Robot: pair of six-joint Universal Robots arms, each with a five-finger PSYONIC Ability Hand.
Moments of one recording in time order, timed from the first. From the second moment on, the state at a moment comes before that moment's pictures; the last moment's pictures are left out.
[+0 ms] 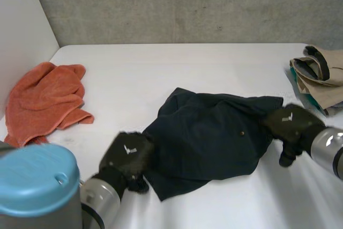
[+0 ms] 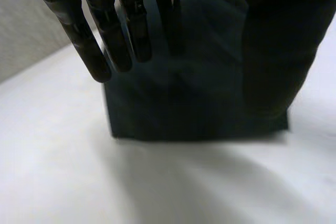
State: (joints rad) left arm 3.96 -1.79 -1.89 3.27 -1.69 3.30; right arm 1.74 -1.45 1.79 0.26 1.30 2.41; left_hand 0.56 0.57 0.54 0.53 0.38; right_hand 0.60 0.60 0.60 0.60 0.43
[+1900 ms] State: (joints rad) left arm 4.28 -2.14 -0.78 3.36 -1.68 3.25; right arm 1.93 -0.95 0.70 -0.02 1.45 2.87; left_hand 1.16 1.20 1.19 1.20 0.98; right_hand 1.13 1.18 1.19 1.20 1.01
